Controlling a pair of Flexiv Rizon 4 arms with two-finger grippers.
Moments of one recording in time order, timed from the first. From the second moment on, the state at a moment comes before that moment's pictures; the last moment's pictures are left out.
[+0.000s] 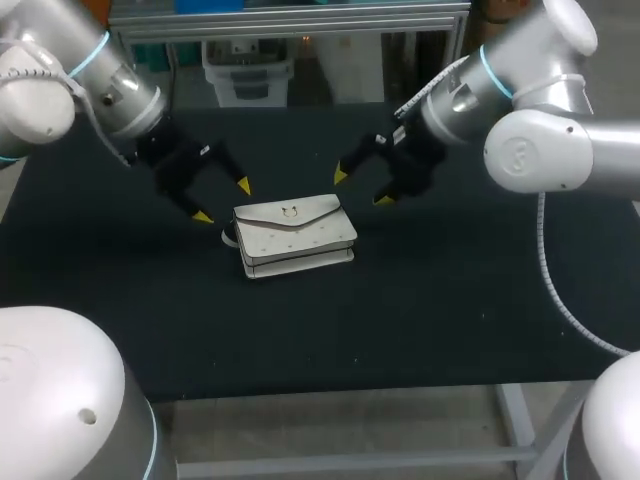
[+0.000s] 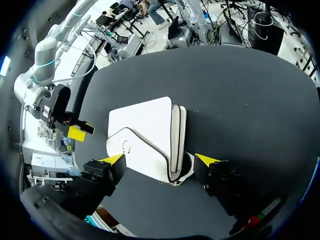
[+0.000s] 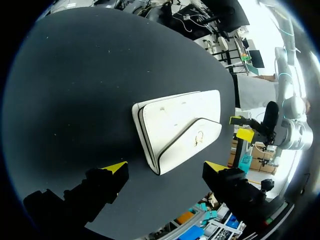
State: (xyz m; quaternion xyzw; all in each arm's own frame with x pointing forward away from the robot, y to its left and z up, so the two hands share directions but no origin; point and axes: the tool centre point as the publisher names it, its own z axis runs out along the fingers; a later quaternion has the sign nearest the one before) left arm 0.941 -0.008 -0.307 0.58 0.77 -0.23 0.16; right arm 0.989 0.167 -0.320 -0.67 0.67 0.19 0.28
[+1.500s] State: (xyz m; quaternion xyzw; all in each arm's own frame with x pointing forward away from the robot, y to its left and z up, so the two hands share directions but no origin) left arm 0.933 -0.033 -0.342 0.54 0.74 -0.27 0.31; right arm 1.000 0.184 -0.360 -0.66 0.59 0.30 0.35
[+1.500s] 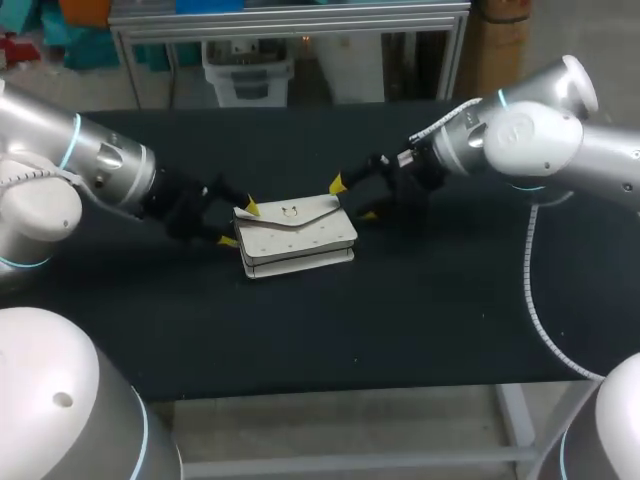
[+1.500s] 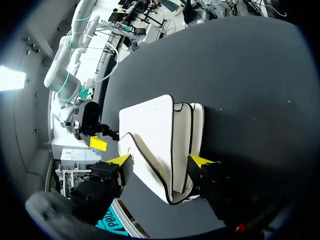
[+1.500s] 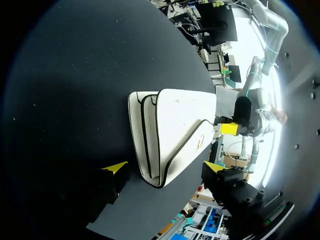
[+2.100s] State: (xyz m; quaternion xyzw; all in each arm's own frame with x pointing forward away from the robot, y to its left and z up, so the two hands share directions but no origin) left arm 0.939 -0.038 -0.353 0.54 0.74 -0.26 0.30; right arm 0.992 0.208 -0.361 -0.67 0.56 0.34 0.34
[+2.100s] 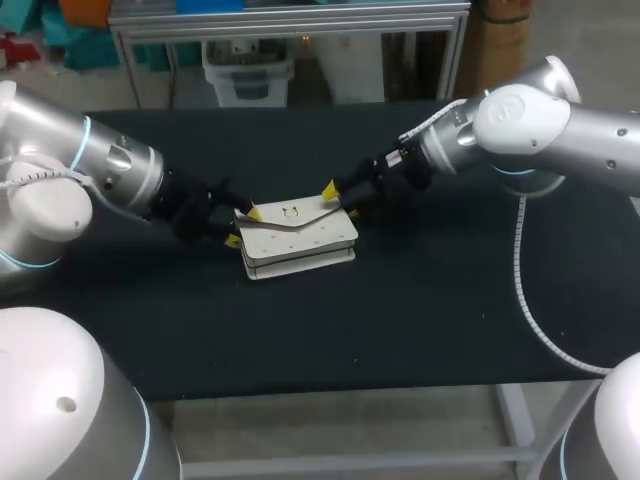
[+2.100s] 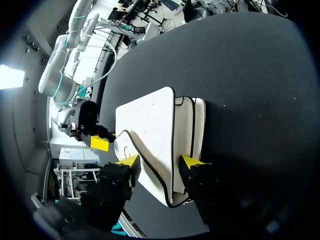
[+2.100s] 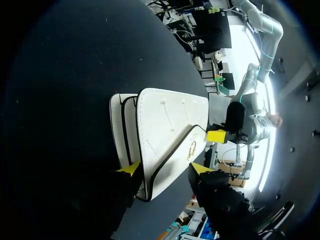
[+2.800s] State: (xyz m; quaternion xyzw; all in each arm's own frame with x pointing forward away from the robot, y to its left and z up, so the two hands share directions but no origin) left arm 0.973 -0.035 -0.367 0.55 0.73 -0.26 0.32; right arm 0.998 0.208 -0.369 -0.67 0.56 0.36 0.34
